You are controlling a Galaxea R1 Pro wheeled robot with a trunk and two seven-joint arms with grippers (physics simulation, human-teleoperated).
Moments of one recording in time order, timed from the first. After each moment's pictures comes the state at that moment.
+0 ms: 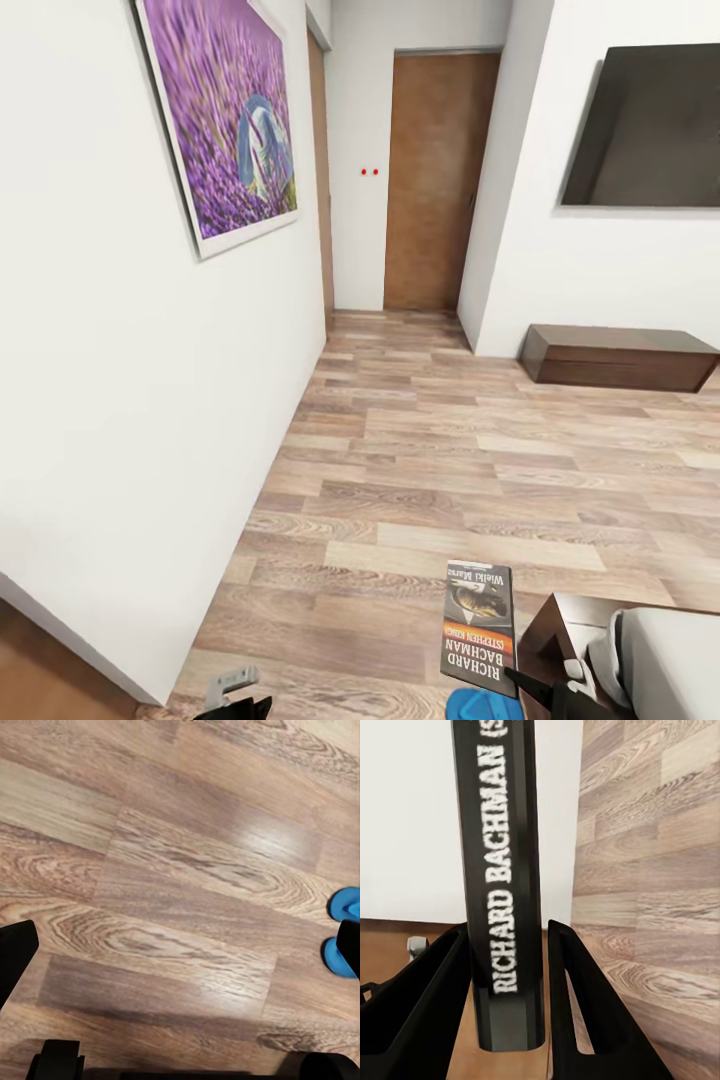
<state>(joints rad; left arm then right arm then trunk) -0.48 0.02 -0.29 -0.02 0.56 -0.10 -0.20 -0.40 -0.33 -0.04 -0.17 -0.50 0.18 1.24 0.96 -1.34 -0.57</state>
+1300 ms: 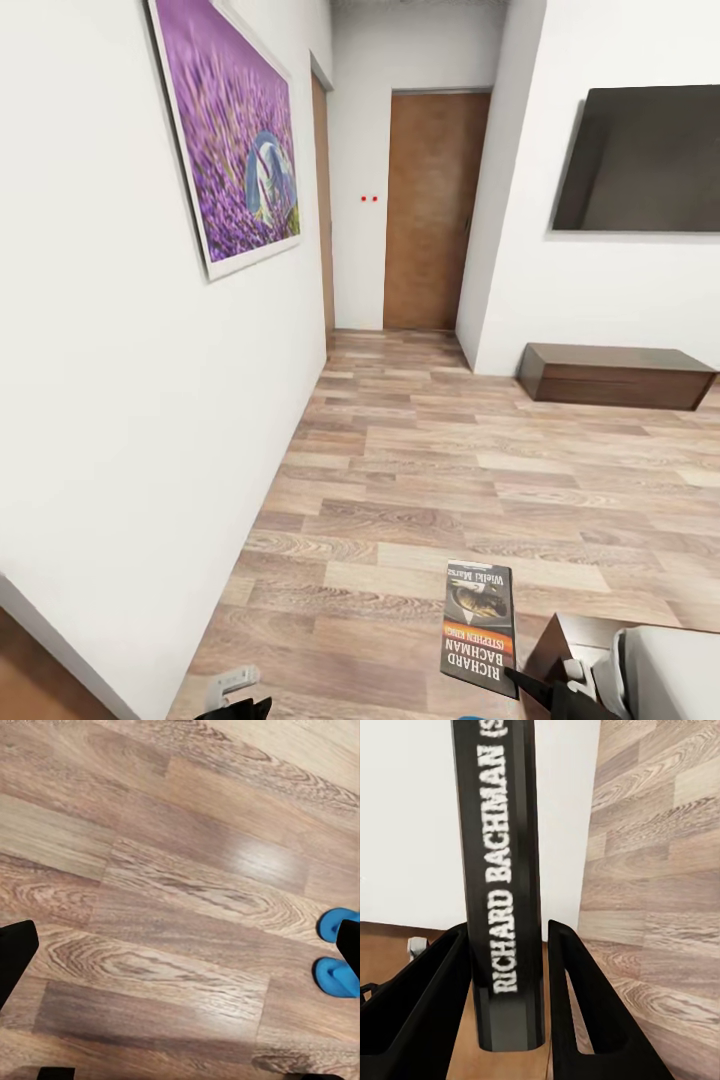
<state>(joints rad) -0.48 0.02 -0.29 -0.02 0.56 -0.10 -0.20 -0.40 -0.33 -0.04 -0.17 -0.50 0.18 1.24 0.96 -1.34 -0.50</state>
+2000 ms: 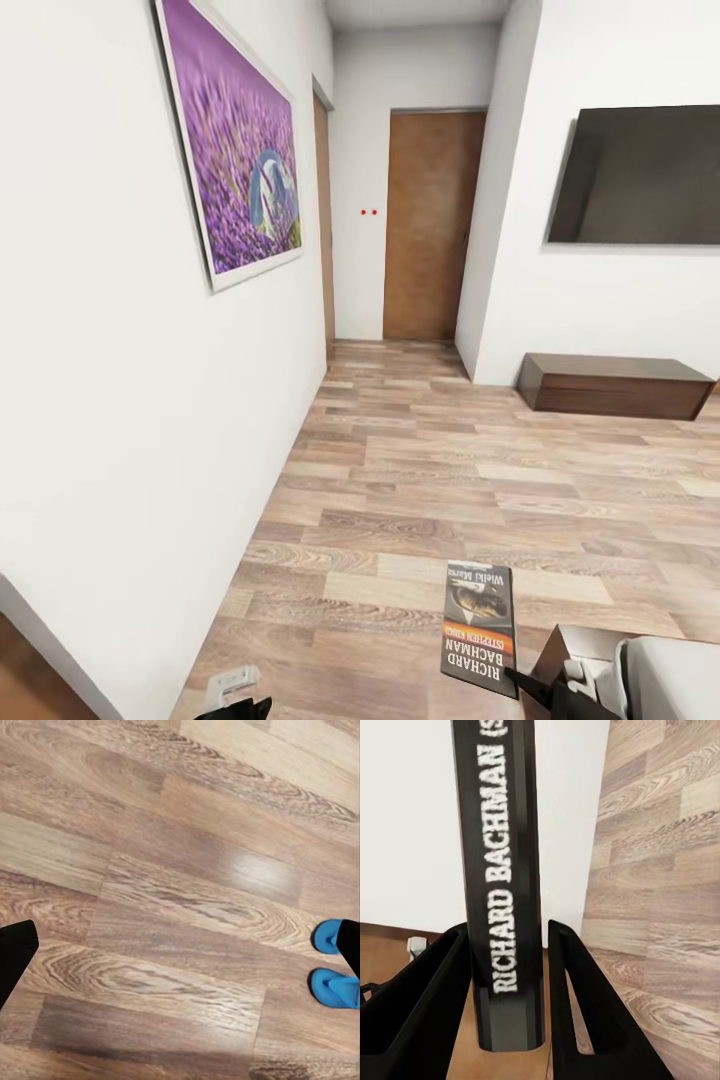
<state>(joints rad) -0.48 0.02 -0.29 -0.02 0.56 -0.10 -0.20 -0.40 -0.33 -0.04 -0.17 -0.50 0.18 1.24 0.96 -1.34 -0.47</state>
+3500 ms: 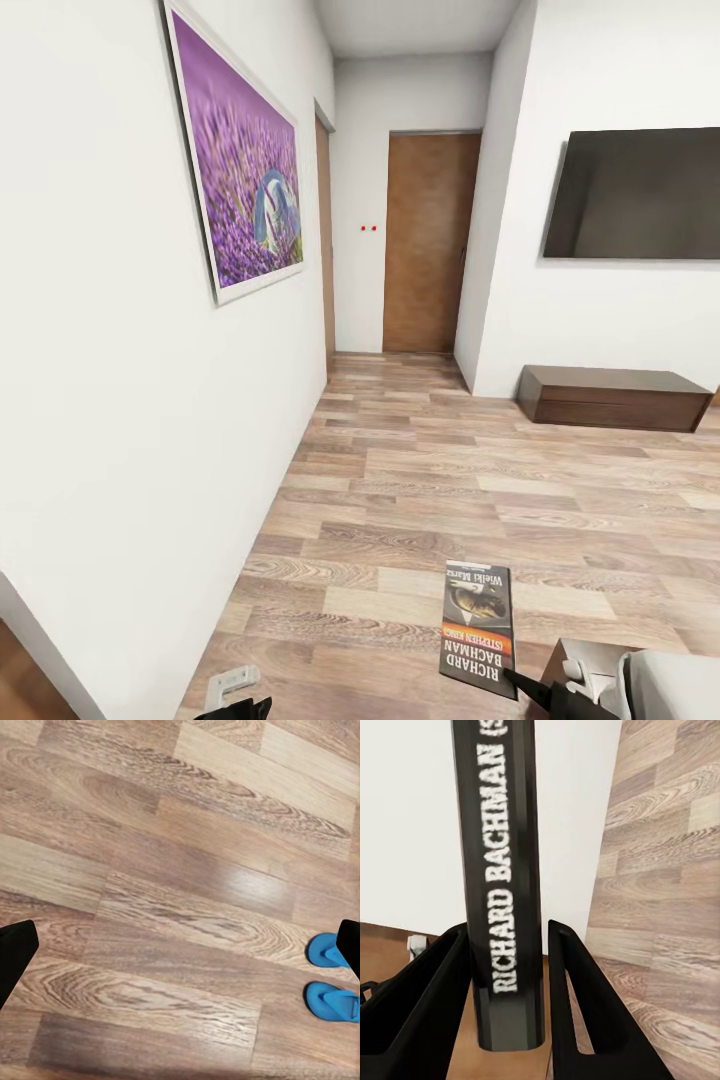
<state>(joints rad) -0.48 0.02 -0.29 -0.02 0.56 -0.10 -0.20 -0.40 -0.33 -0.04 -0.16 -0.50 0.18 1.24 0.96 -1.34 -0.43</state>
